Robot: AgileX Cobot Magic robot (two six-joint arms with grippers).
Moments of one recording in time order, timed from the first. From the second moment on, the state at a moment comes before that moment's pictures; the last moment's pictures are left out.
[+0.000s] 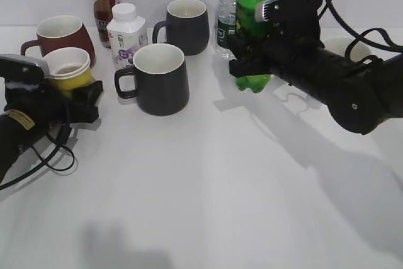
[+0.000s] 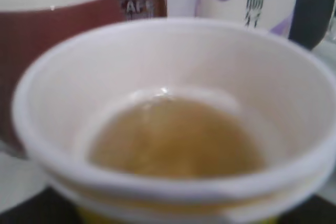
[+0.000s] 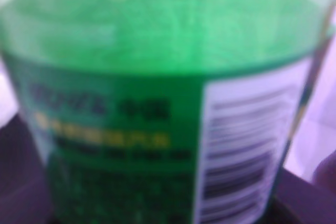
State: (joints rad) left arm -0.21 2.07 -0.59 0.16 -1.22 -0.06; right arm 0.47 1.91 -0.85 -0.07 -0.85 -0.03
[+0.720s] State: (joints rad) left arm -0.21 1.94 -0.38 0.15 -1.21 -0.06; right arm 0.47 2.05 -0.84 -0.10 -1.05 -0.03
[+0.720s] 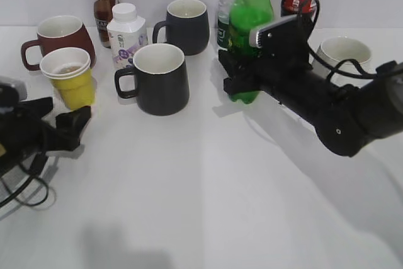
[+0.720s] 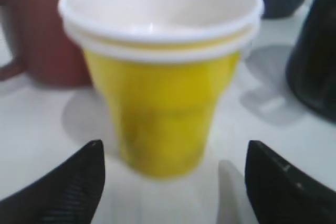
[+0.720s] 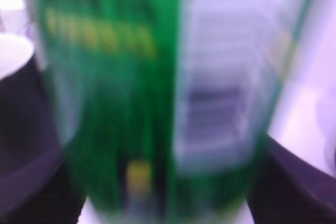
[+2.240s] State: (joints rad) left arm -0.21 0.69 -0.65 0.12 1.10 -0.28; right arm 0.47 1.21 -0.64 -0.16 0.57 0.29
